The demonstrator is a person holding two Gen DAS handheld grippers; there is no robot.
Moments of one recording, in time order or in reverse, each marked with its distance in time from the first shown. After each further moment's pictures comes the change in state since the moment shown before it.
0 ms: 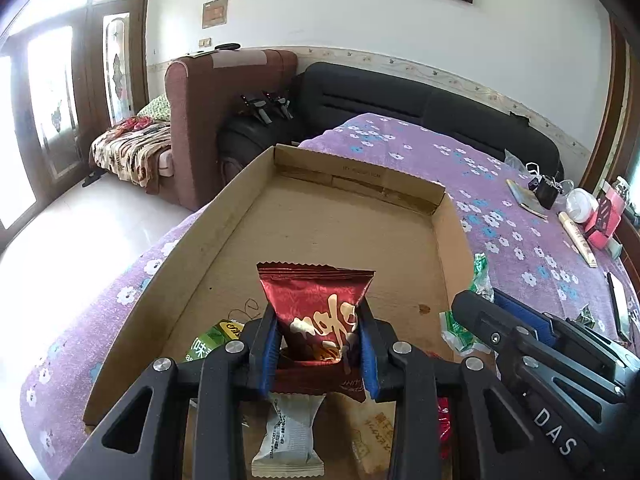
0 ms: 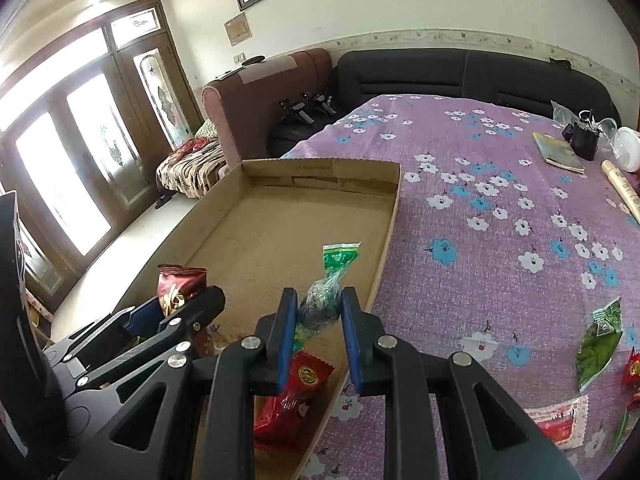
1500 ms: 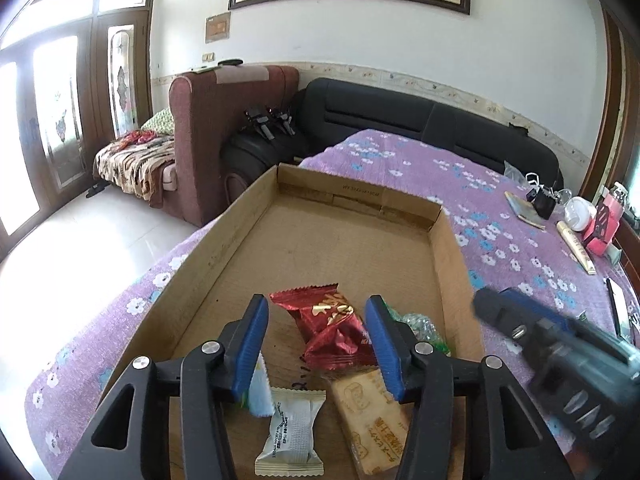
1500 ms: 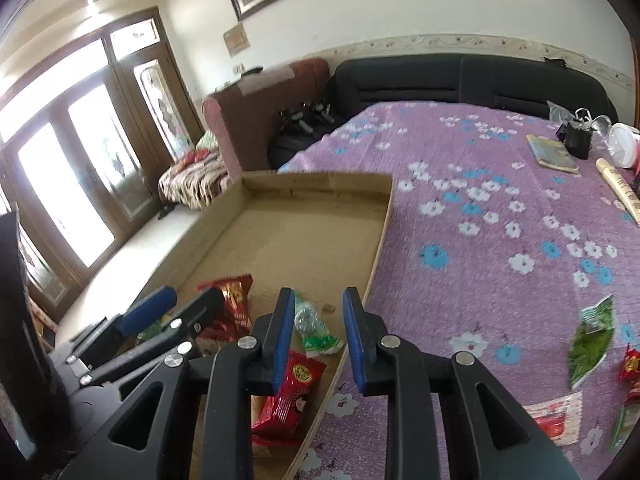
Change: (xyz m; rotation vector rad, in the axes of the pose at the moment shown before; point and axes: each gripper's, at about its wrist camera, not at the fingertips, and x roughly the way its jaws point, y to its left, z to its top) left arm -0.015 0.000 0.001 0.005 -0.066 0.004; right arm -0.024 -0.008 0.004 0.040 -0.066 0.010
